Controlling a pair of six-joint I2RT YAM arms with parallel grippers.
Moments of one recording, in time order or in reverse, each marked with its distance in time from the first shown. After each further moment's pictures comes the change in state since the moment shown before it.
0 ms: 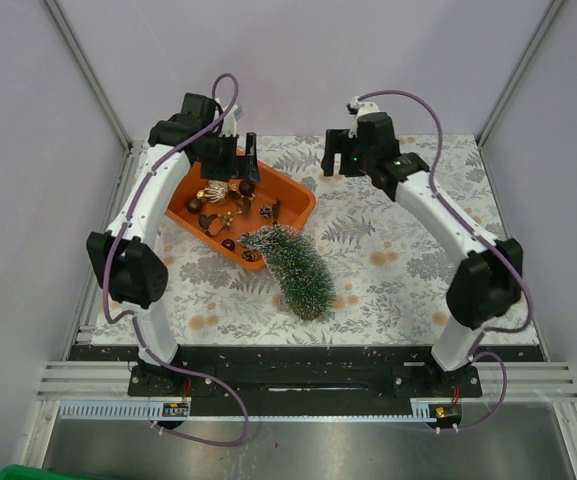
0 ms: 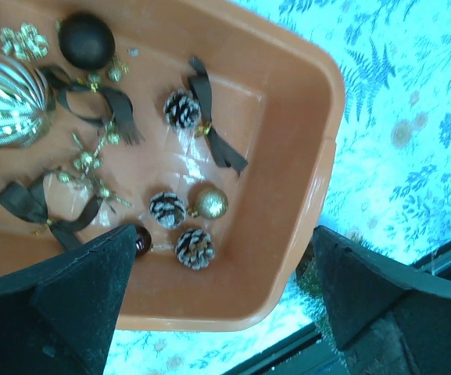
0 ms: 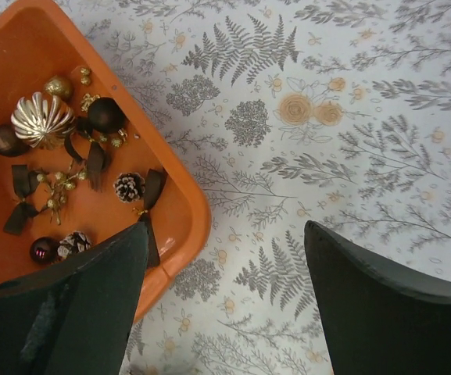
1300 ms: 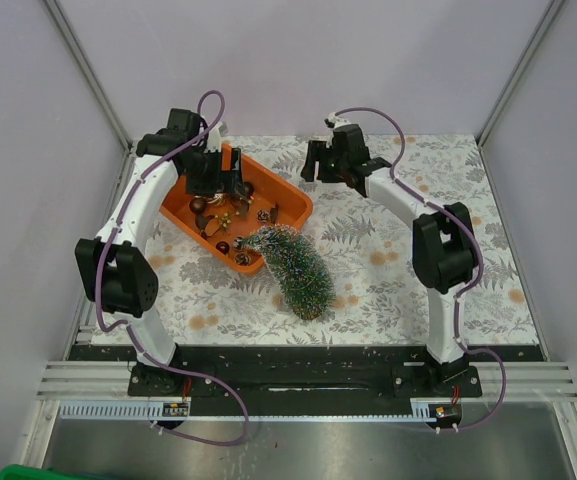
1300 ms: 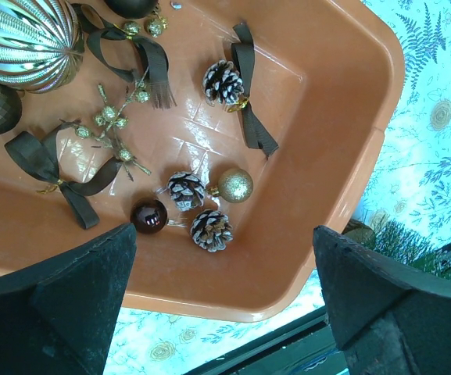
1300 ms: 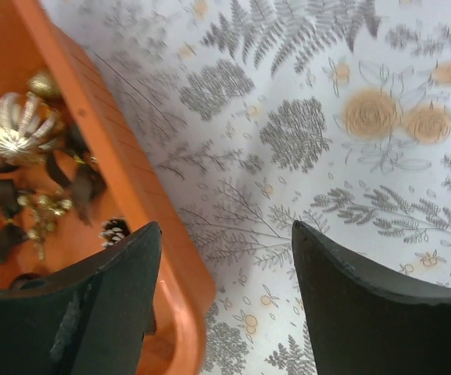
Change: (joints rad) left arm 0.080 -0.109 -0.237 0.021 0.003 0.037; right arm 0.002 0.413 0.118 0.175 -0.148 0.107
